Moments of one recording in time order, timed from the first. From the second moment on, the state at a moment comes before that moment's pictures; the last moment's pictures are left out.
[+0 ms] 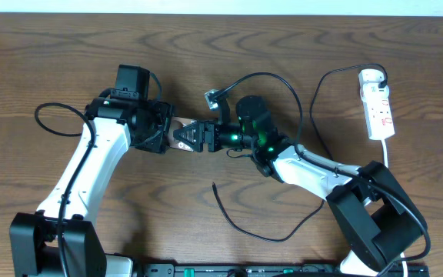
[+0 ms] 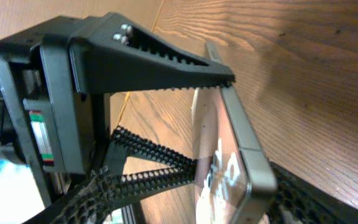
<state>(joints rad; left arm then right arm) -0.14 1.56 1.16 -0.83 0.25 -1.49 0.65 1.82 0.94 0.51 -0.69 0.82</state>
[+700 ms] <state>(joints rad) -0.16 1.56 1.16 -0.82 0.25 -1.55 0.70 1.82 0.94 0.51 -0.58 0.82</state>
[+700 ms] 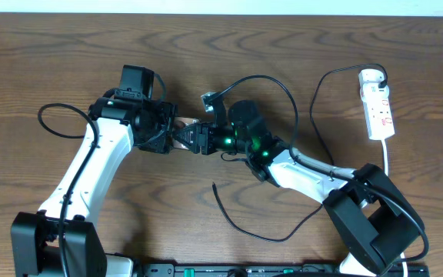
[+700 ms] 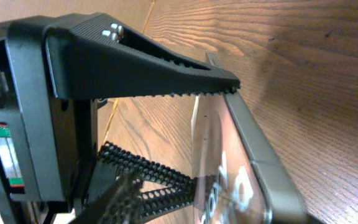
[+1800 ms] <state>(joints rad) -0.21 1.55 1.16 -0.80 0.24 -1.56 0.71 1.83 0.93 0.45 -0.49 0.83</state>
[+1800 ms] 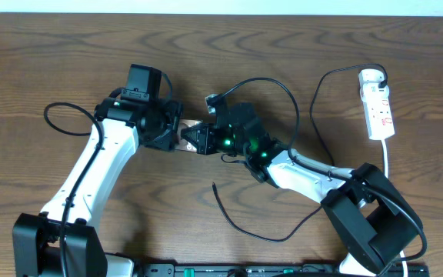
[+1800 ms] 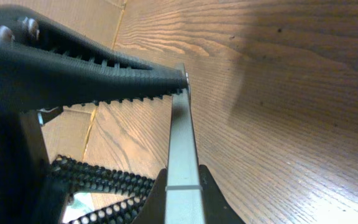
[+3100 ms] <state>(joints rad) -0.06 1.55 1.11 0.07 0.68 -1.11 0.21 1.84 0.93 0.88 -0.47 1.53</state>
